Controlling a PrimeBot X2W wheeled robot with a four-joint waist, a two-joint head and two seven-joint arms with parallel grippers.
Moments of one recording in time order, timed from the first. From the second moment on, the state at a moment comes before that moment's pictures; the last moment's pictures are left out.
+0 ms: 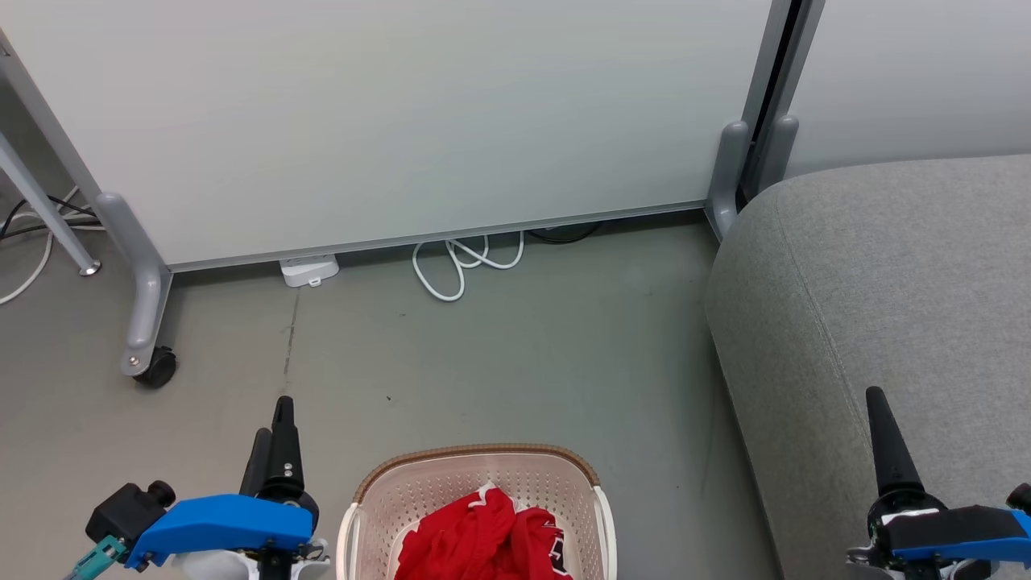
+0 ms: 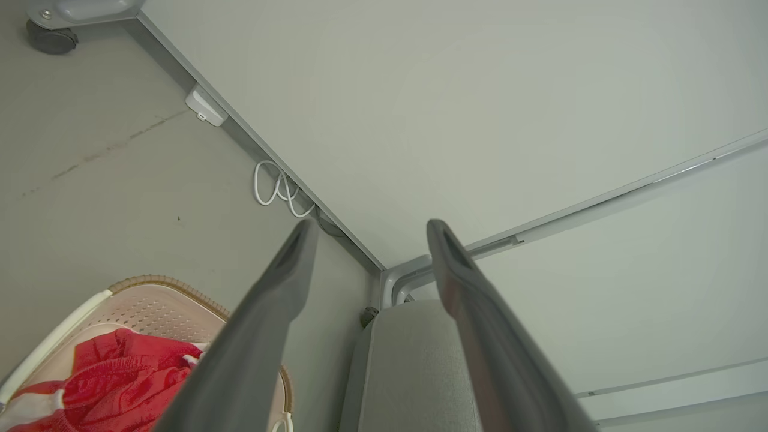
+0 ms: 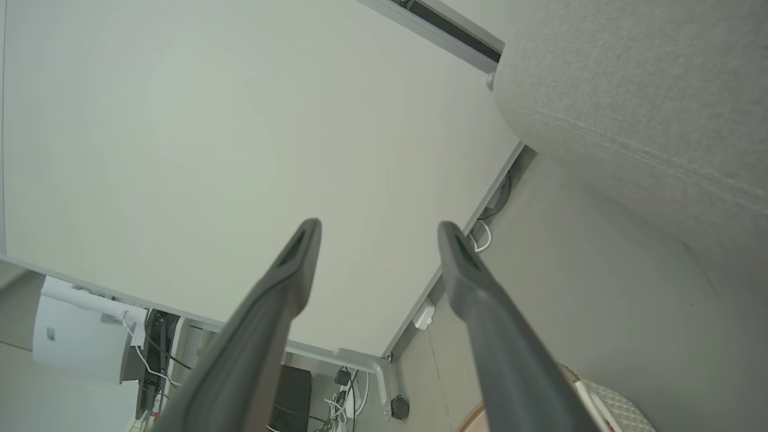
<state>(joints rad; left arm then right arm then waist) -0.05 0.04 -0.03 0.25 -1.09 -0.02 -0.02 -0.02 -0.04 -0.12 0.21 1.17 0.13 -0.02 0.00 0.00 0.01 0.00</state>
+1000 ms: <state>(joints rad) -0.06 0.06 -0.14 0.22 -0.61 0.03 -0.12 0.01 -0.04 -0.12 0.15 0.66 0.13 -0.12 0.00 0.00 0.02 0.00</state>
